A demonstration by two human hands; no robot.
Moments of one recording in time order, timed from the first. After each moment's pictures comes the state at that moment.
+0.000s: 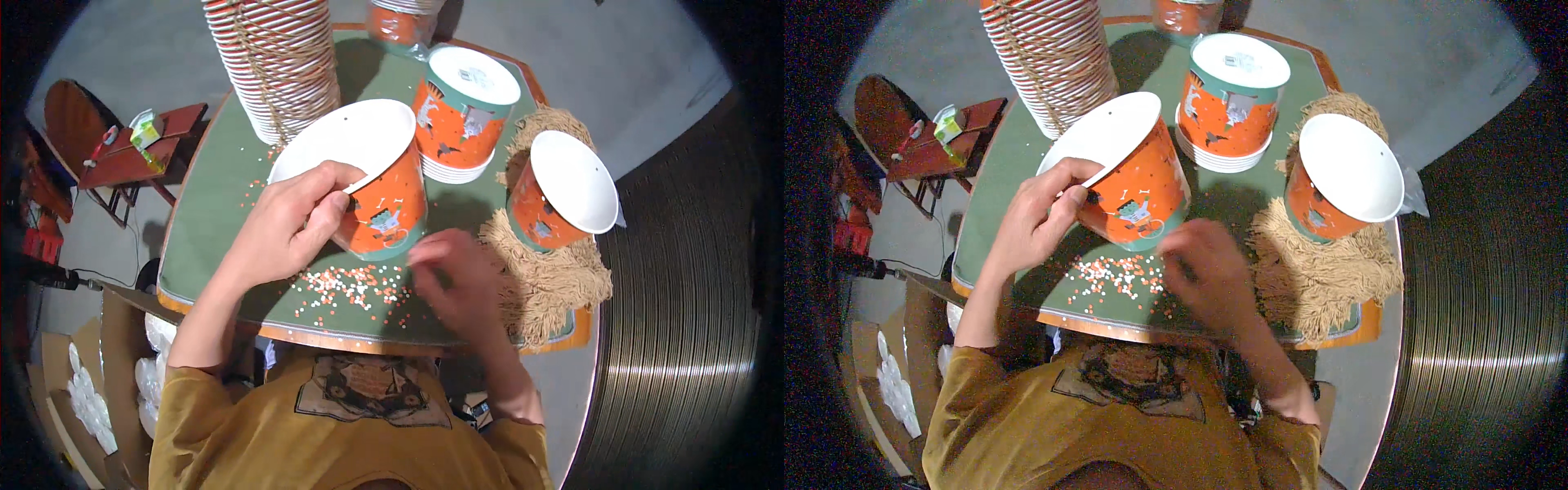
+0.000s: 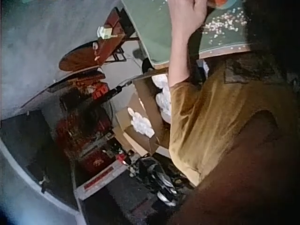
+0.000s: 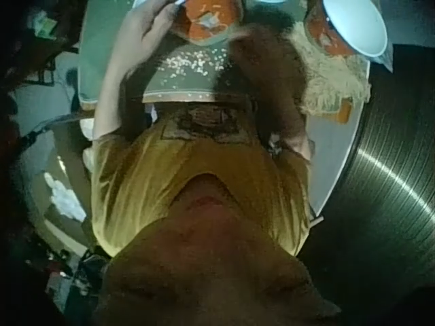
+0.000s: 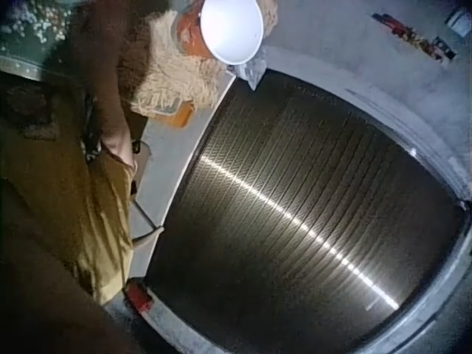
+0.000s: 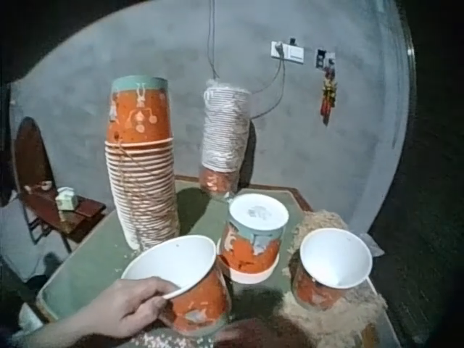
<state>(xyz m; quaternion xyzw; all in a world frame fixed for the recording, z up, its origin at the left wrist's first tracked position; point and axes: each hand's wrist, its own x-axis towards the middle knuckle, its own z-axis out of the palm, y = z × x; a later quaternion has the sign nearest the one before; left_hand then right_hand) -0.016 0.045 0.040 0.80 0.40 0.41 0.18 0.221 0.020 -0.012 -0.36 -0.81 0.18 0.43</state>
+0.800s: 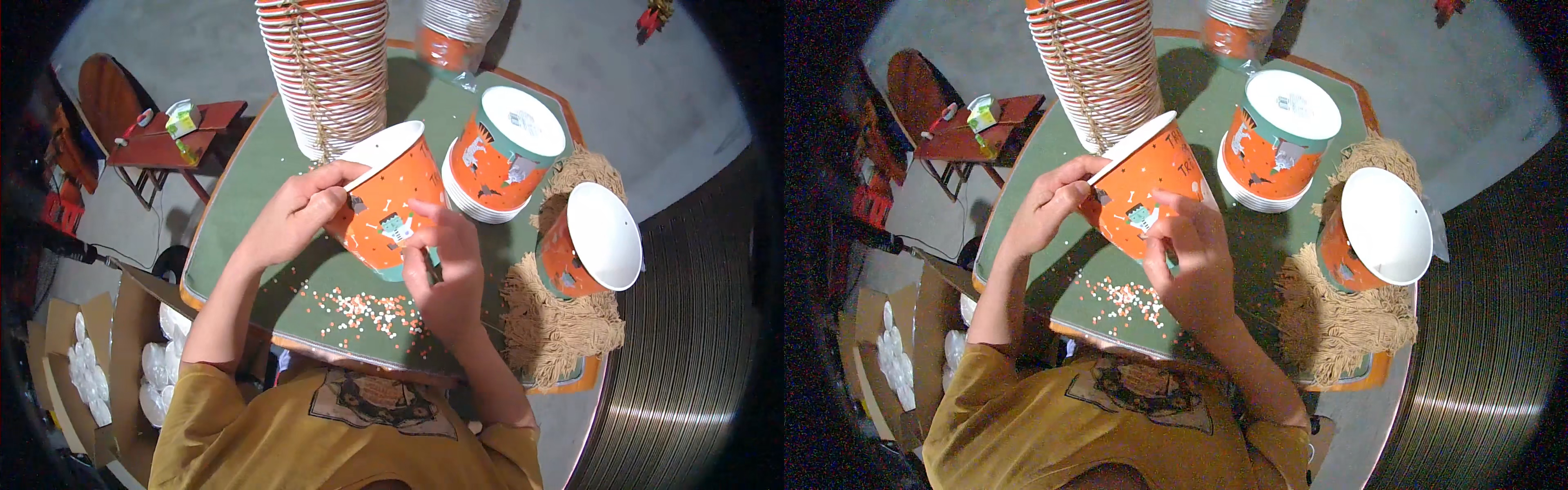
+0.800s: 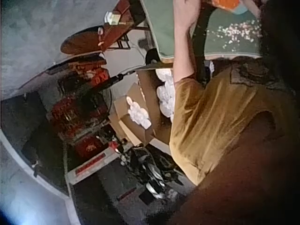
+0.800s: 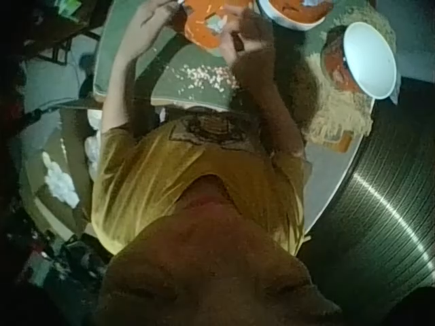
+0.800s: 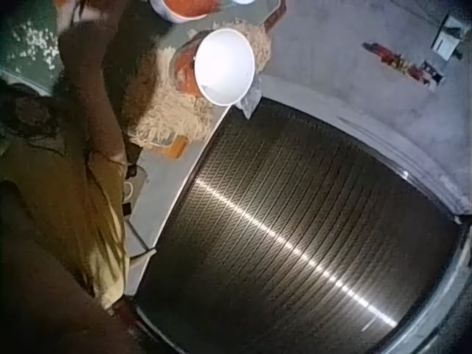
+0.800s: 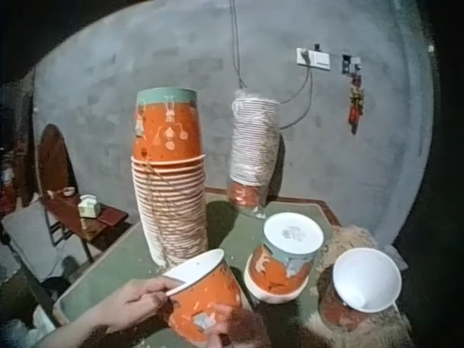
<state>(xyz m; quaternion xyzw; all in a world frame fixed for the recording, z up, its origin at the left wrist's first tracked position) -0.057 0.071 0.041 0.63 0.43 0.43 0.49 0.156 0.064 0.009 -0.35 -0.78 0.15 0.49</state>
